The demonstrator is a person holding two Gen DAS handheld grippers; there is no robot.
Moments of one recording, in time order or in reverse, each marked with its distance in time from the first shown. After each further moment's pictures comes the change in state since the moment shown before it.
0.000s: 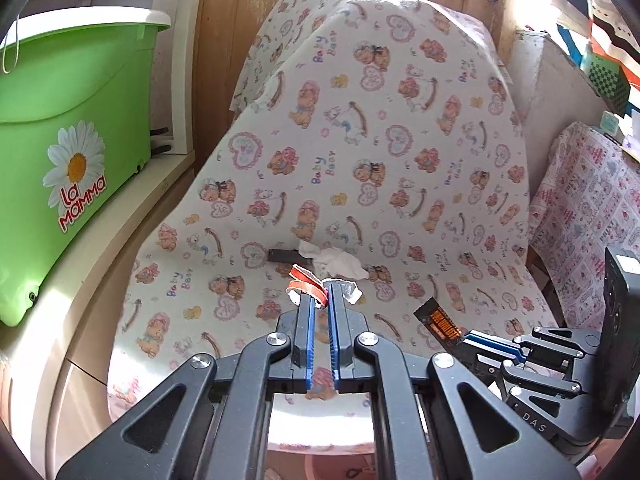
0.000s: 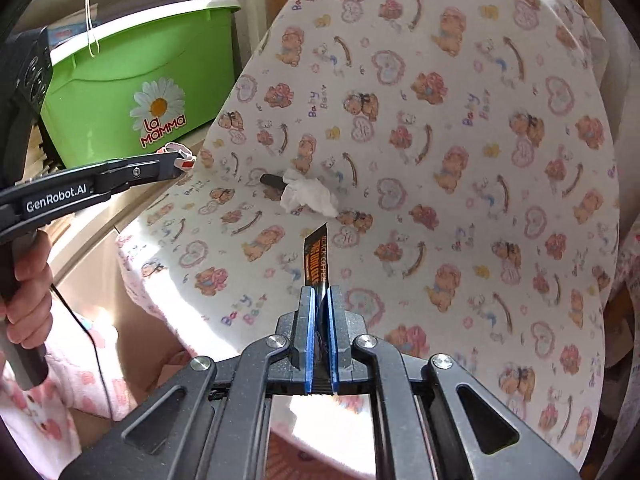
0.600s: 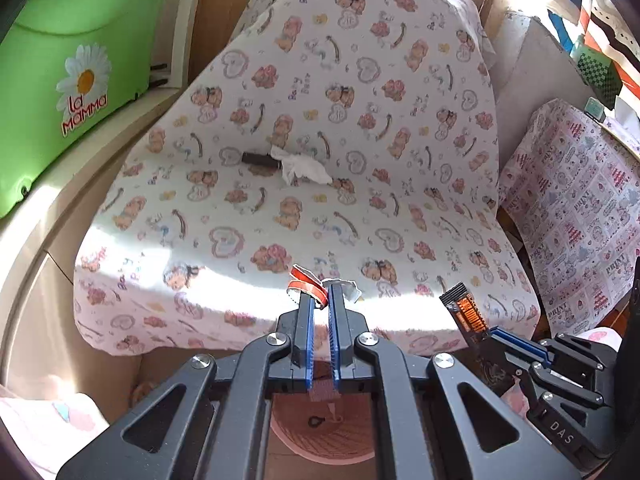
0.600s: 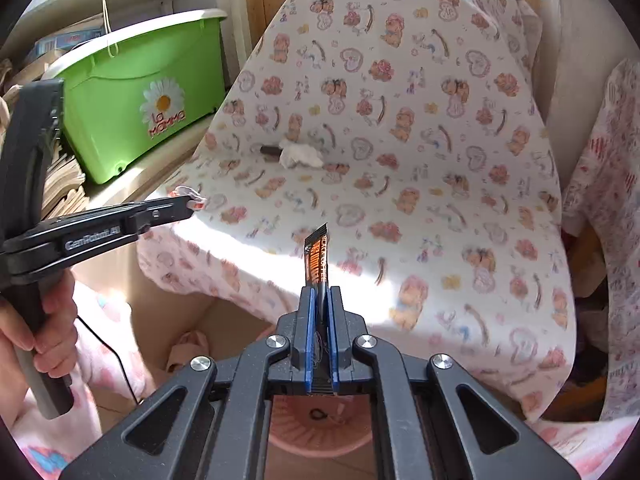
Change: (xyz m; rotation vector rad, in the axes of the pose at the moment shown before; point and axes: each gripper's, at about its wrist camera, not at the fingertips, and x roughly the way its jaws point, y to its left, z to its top) left arm -0.024 -0.024 -0.076 -0.075 0.143 -0.061; right arm -0.074 0.022 -0.088 0.123 0.018 -0.037
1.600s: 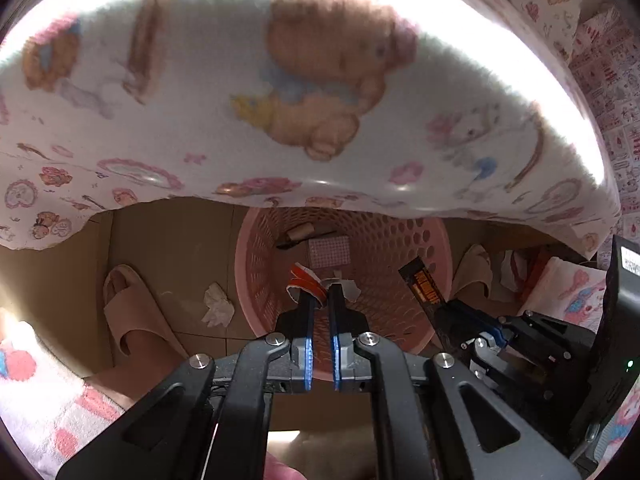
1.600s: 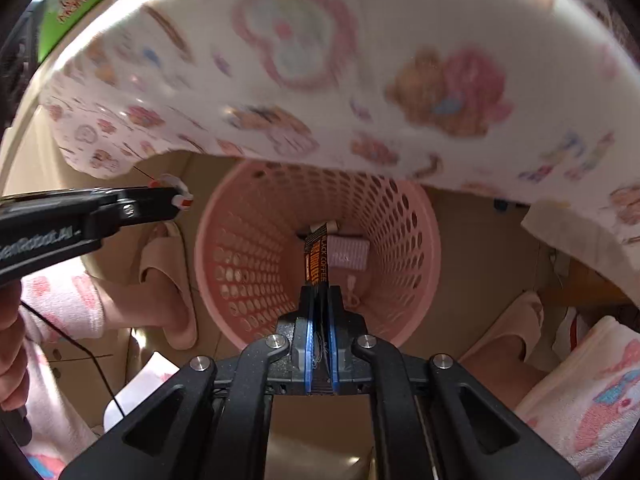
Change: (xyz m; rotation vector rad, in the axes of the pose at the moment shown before) left arm 0.139 0.002 -0.085 -0.025 0.590 0.039; right arm 0.152 -0.025 -0.088 0.101 0.528 -0.122
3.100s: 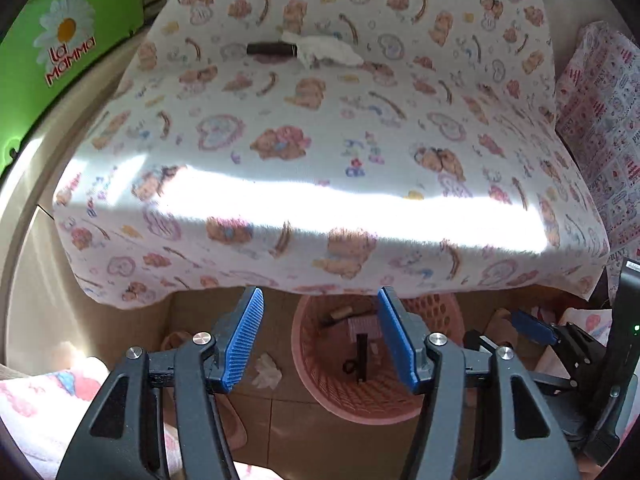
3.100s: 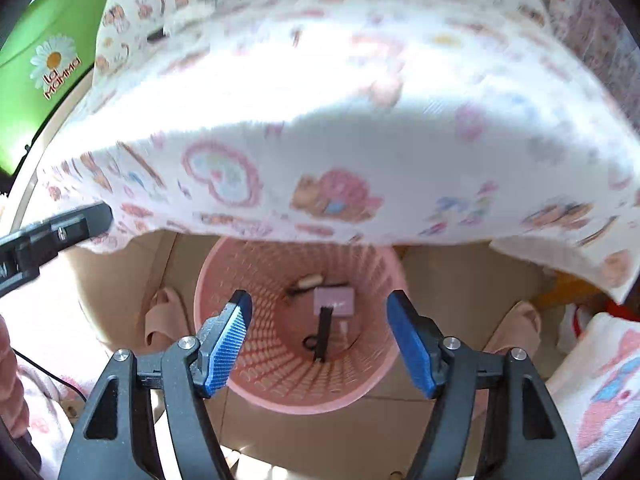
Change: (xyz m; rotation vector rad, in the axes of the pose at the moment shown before) left arm -0.092 -0.004 -0.006 0.023 -0.363 0.160; right arm -0.064 -0.025 0.002 0.142 -0.245 0.001
